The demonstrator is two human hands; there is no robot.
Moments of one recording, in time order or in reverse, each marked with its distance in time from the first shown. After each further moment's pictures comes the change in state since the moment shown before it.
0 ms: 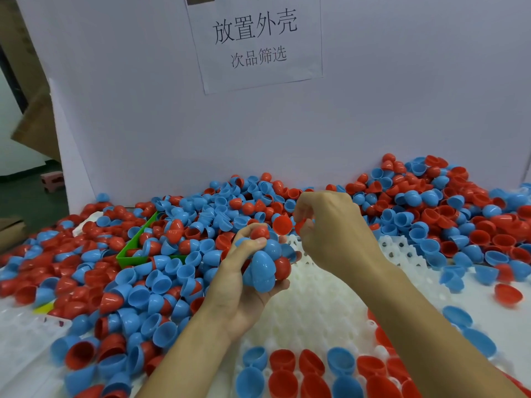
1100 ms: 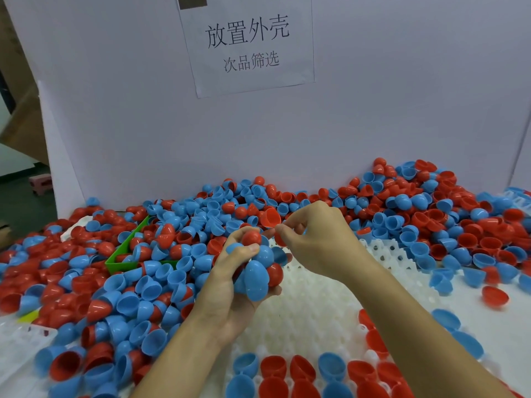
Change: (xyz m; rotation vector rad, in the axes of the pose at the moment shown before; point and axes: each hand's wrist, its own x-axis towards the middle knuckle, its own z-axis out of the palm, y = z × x) left_hand 0.001 0.000 -0.002 0.056 -0.040 0.052; right_hand 0.004 0.005 0.007 0.223 -0.127 0.049
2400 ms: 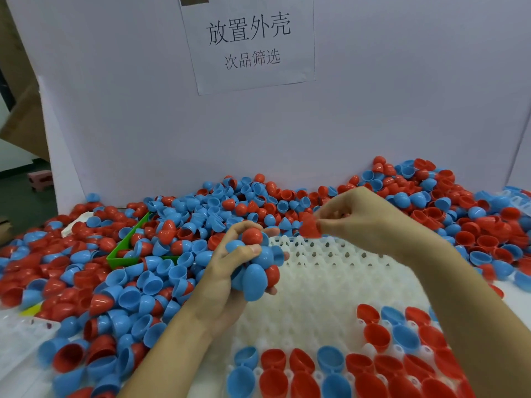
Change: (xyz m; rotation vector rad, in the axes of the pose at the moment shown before) left_hand -0.003 0.012 -0.001 0.101 -0.128 0.021; right_hand 0.000 0.028 -0.059 0.058 -0.195 0.014
